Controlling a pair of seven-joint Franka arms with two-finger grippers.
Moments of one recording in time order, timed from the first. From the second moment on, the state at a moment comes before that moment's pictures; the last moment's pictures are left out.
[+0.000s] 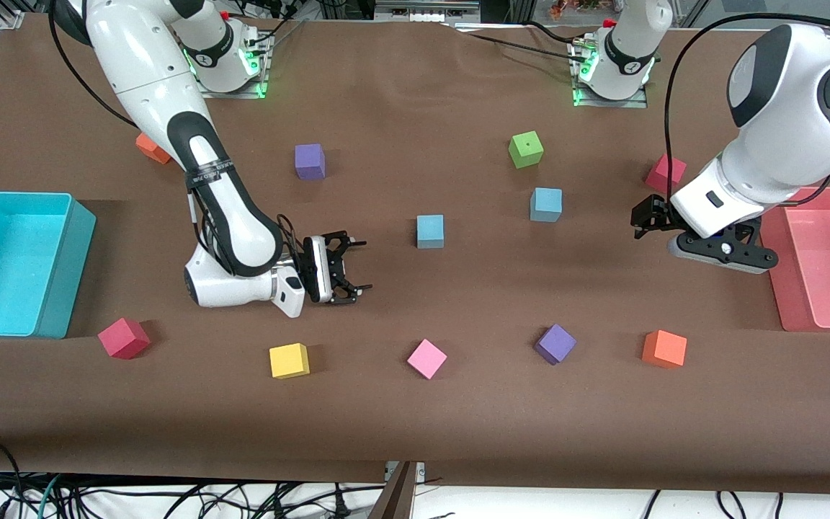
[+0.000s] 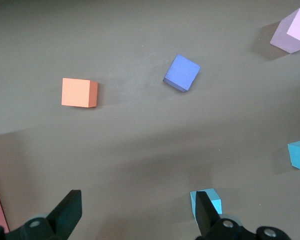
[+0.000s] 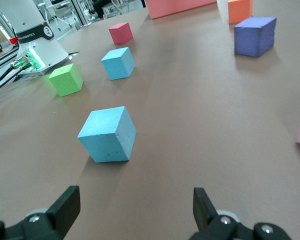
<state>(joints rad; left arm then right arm) -0.03 0.16 -0.17 -1.66 0.03 1.82 0.00 0.31 0.81 0.06 -1.58 1.14 2.01 -1.99</state>
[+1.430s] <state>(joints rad) -0.03 0.16 -0.16 -1.66 0.03 1.82 0.00 0.42 0.85 0.06 -1.64 1.41 2.14 -2.21</state>
